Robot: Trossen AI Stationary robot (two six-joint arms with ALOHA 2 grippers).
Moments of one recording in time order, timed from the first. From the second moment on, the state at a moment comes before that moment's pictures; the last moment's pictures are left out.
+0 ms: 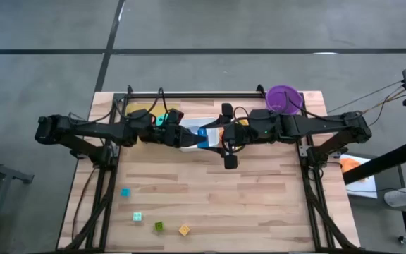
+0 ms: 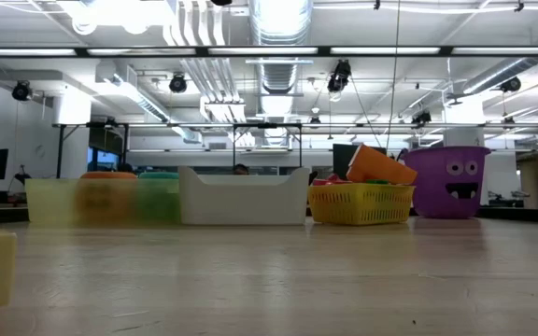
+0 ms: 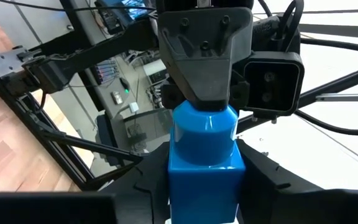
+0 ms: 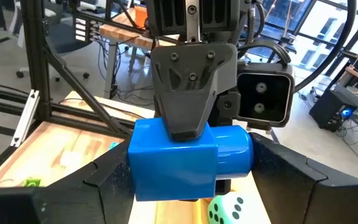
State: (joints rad) left arm -0.01 1.30 0.99 0.45 0.16 -1.21; right arm 0.13 1.49 1.53 -0.25 0.13 -0.20
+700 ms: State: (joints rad) left arm -0.01 1.27 0.99 0.45 0.20 -1.27; right arm 0.13 1.45 1.53 -0.27 0.12 -0.13
